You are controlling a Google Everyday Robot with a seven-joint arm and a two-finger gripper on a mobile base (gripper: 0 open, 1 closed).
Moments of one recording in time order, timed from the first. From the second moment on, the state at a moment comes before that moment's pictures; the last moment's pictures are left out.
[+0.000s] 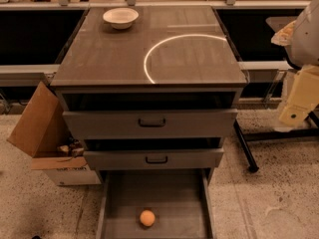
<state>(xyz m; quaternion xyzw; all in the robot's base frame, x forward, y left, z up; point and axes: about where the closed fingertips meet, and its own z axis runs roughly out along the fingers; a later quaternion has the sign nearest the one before) 0.438 -0.216 0.979 -0.60 0.78 -0.04 0.16</state>
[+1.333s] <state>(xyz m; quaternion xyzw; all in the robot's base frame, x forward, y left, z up) 0.381 -0.120 0.857 -0.64 0.72 0.20 0.19</state>
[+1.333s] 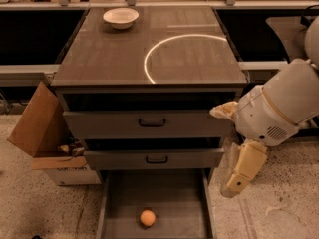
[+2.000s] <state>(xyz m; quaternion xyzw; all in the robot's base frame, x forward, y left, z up) 0.380 -0.117 0.846 -0.64 0.72 0.20 0.18</state>
